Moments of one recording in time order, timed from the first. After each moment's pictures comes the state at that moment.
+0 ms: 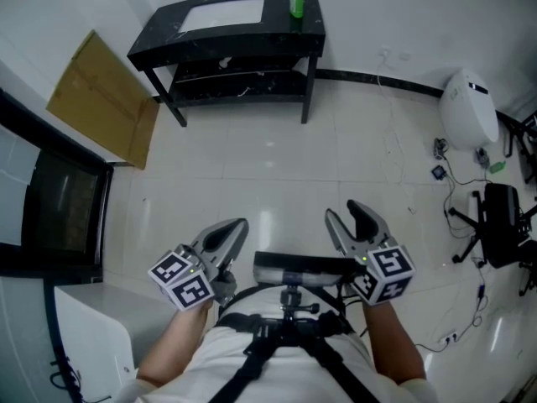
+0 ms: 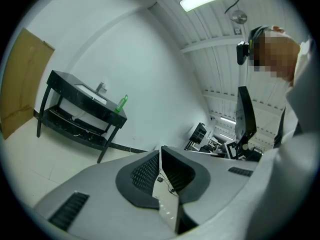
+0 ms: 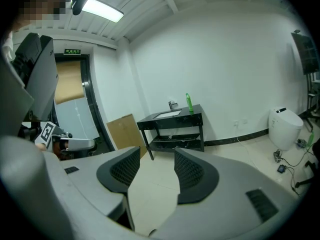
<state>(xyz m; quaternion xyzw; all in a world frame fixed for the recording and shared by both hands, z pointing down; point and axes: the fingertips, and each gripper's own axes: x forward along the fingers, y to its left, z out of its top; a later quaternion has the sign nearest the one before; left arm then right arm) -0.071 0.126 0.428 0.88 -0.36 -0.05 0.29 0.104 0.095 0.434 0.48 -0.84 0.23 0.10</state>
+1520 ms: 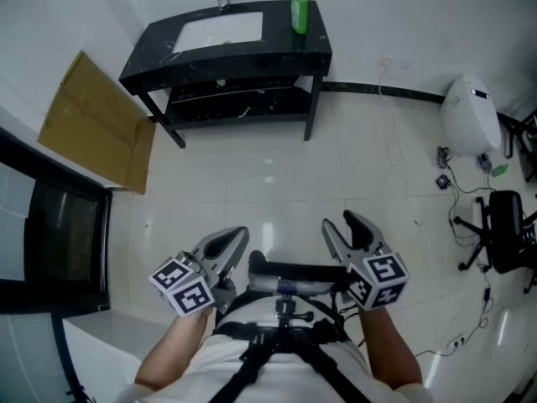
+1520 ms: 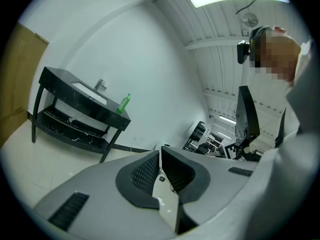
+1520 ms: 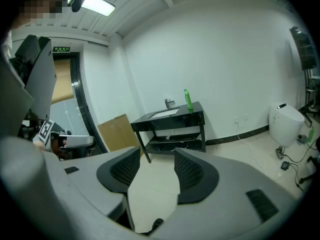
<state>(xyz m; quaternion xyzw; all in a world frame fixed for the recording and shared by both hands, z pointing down) -0.118 0.015 0.434 0.89 -0.34 -0.04 0.30 0.054 -0.007 0.451 0.50 -0.82 0.25 0.10</state>
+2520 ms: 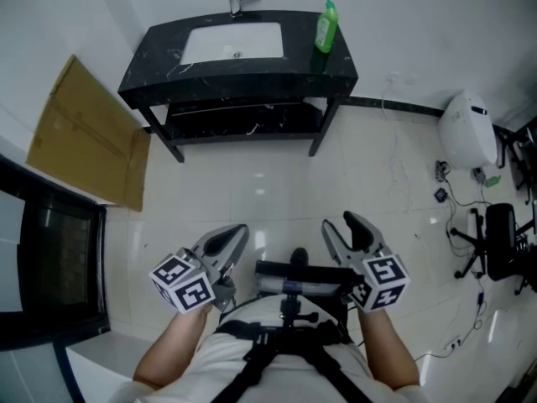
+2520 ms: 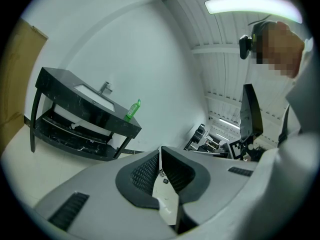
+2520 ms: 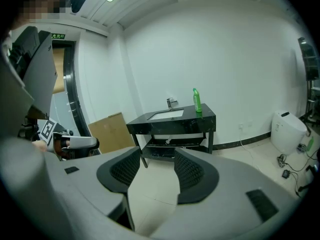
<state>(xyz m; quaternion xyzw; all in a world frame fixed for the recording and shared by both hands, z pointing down) -0.231 -0.107 0.440 0.90 -0.32 -0.04 0.31 -0.057 -0.116 0.440 0.52 -0.81 0.23 0.12</state>
